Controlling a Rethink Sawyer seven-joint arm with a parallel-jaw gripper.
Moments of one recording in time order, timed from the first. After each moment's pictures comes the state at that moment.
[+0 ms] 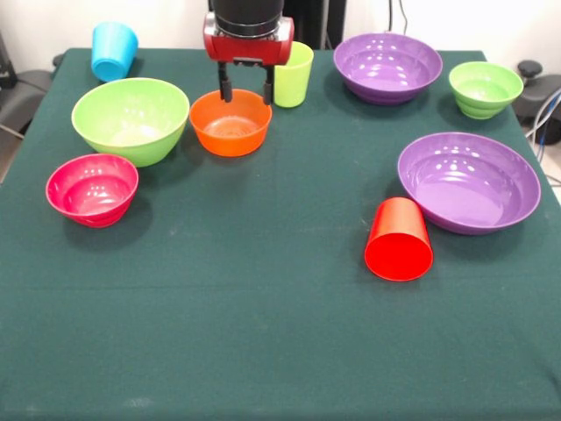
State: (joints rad) arm -0.58 -0.65 0.33 1.77 -0.50 0.64 1.92
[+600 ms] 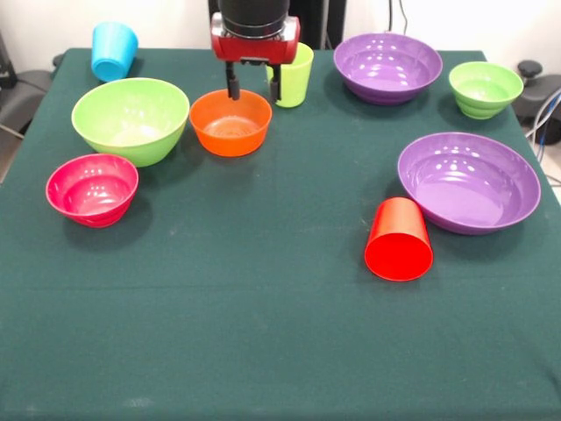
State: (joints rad) arm -0.58 -0.64 0.33 1.78 -0.49 0.64 1.92
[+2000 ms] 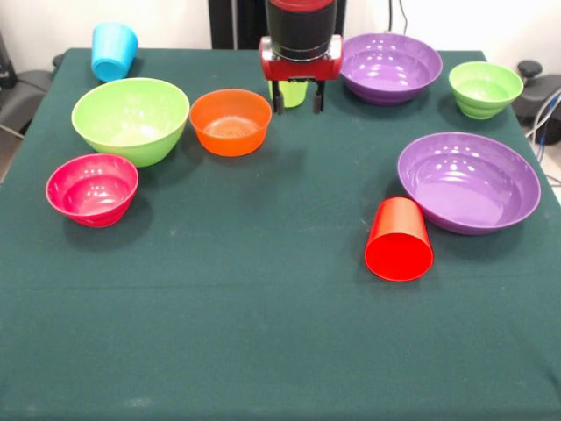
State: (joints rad) arm -0.50 -0.55 0.32 1.78 -0.49 0.60 1.92
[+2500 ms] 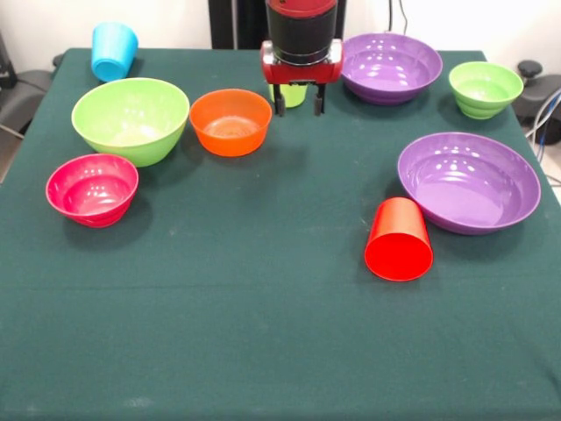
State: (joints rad) arm -0.50 -0.54 0.32 1.78 -0.49 0.59 1.92
